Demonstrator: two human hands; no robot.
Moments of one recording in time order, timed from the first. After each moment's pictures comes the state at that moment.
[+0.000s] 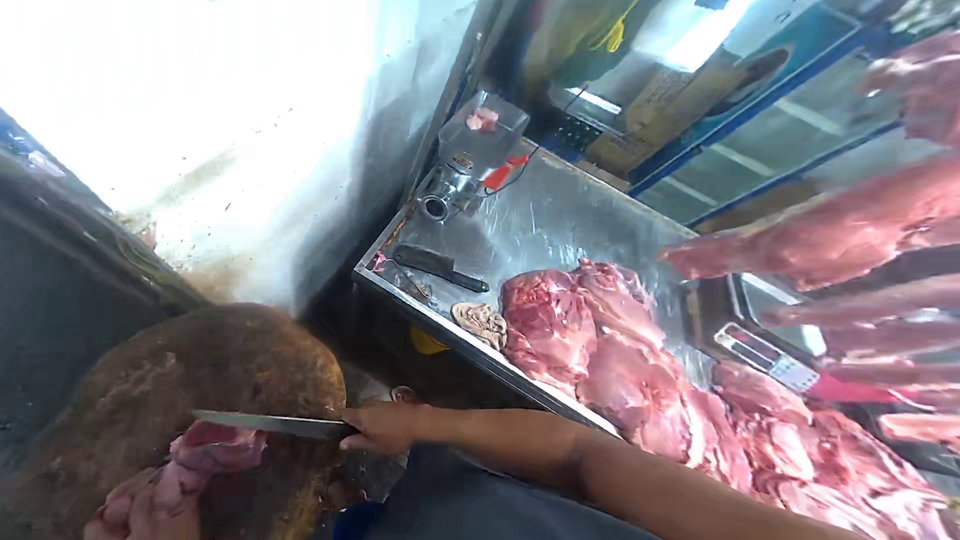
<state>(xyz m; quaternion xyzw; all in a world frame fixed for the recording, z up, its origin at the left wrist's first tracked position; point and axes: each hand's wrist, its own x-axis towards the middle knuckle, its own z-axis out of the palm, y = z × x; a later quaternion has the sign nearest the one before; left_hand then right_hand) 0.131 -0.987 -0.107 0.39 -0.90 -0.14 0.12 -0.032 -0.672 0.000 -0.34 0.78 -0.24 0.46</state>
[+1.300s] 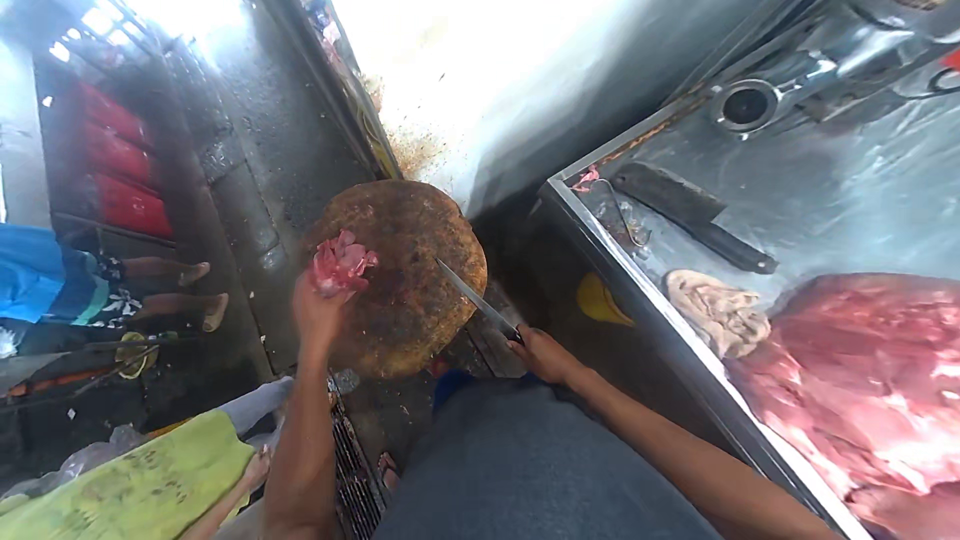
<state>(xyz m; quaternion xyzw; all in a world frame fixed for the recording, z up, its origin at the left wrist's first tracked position) 0.116 -0.978 0.035 0.44 -0.84 -0.30 0.08 -0.020 -0.586 -0.111 -0.22 0.84 -0.15 0.48</state>
